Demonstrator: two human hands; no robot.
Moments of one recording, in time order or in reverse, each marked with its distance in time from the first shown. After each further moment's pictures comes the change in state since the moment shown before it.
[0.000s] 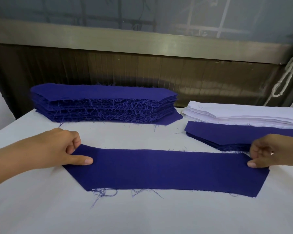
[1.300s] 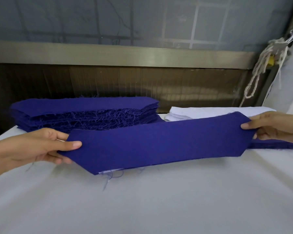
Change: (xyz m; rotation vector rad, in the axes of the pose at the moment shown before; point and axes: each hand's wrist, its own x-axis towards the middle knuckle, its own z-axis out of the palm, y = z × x) left_hand 0.029 -0.003 -0.021 -0.903 -0.329 -0.040; right_hand -0.020 0.007 -0.047 0.760 0.172 0.159
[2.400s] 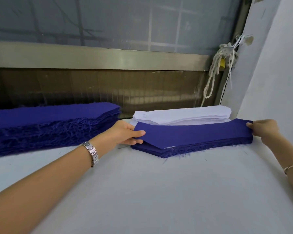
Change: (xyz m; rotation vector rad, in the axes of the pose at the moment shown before) left_hand 0.171 0.146 0.215 -0.078 0.002 0.215; right_hand 0.054 0.122 -0.120 0.130 1.035 0.066
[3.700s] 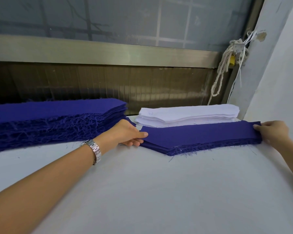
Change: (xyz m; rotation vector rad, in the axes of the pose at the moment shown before) left_hand -0.008 -0.004 -0.005 0.247 0.049 -0.030; right_hand -0.001 0.010 0.002 -0.258 0.002 -0.120
